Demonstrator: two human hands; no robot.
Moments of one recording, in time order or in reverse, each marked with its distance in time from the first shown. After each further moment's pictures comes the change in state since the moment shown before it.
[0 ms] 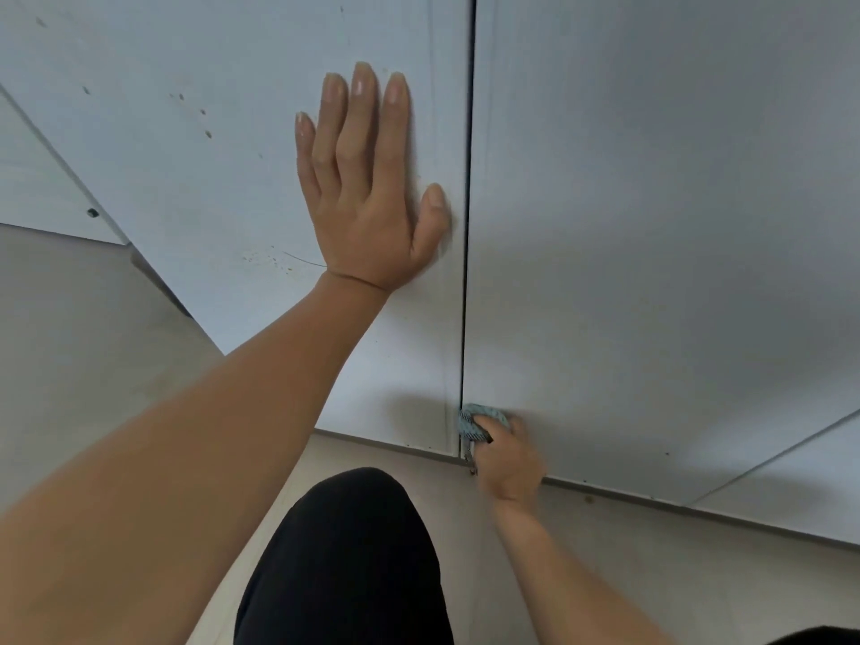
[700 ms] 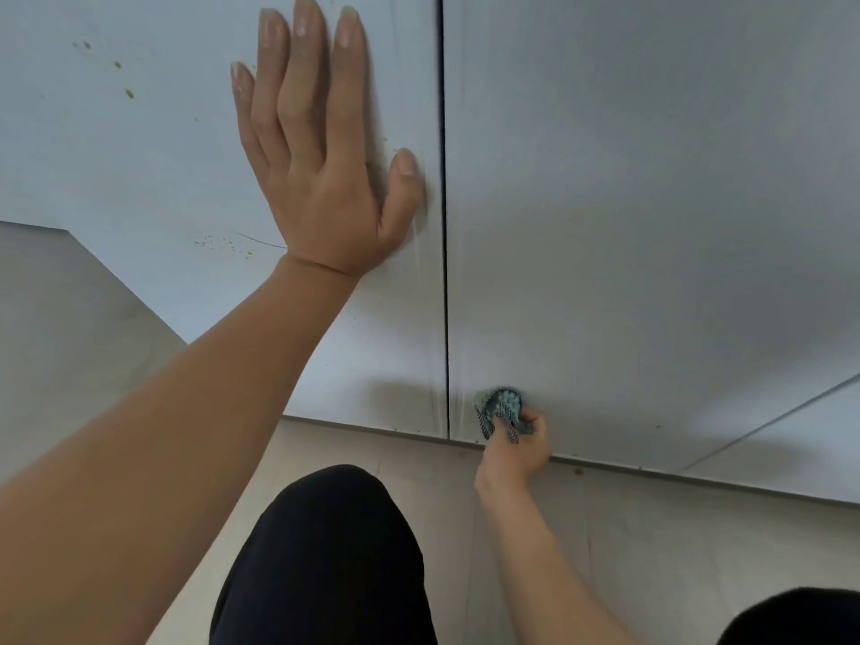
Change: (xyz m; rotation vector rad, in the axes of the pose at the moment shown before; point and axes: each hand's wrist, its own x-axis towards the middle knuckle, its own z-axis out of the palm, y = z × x) left_hand 0.000 -0.001 -0.003 -0.045 0.018 -0.008; right_hand 0.002 -0.010 0.002 0.949 0.439 0.777
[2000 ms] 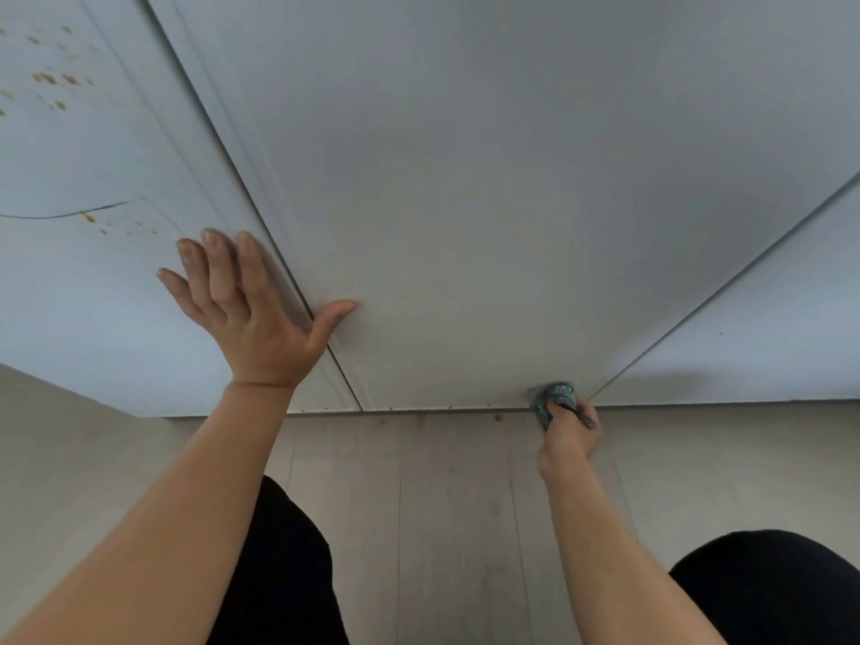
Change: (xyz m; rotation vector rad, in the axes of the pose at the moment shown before) left_hand -0.203 0.040 0.012 -0.083 -0.270 -0.099; right_hand 0.168 0.003 -0.152 0.115 0.239 0.148
